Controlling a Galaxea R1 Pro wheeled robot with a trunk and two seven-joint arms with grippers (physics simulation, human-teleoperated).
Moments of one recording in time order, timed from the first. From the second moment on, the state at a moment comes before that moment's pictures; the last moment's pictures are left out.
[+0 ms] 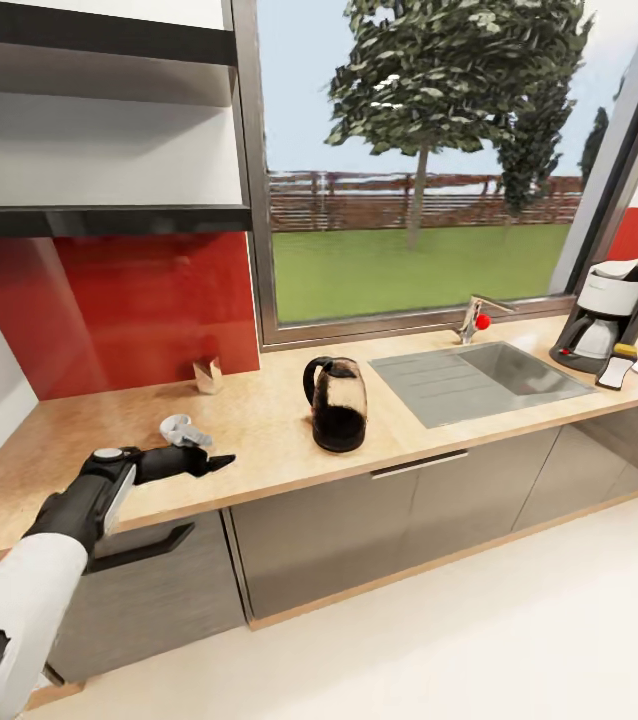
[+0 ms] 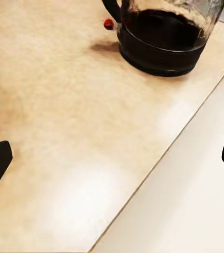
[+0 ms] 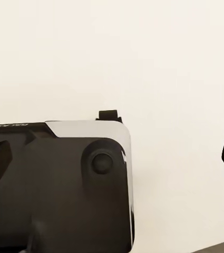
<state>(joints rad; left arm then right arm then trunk) -0.89 0.20 0.03 -0.69 -0.13 0.28 -0.82 -0.27 -0.05 -0.32 -0.03 0.26 -0.06 0.03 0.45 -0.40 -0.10</state>
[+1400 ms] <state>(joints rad) -0.90 0.29 0.03 -0.79 -0.13 0.28 -0.95 -0.27 -0.03 -0.33 -0.03 0.26 -0.06 0.03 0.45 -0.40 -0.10</state>
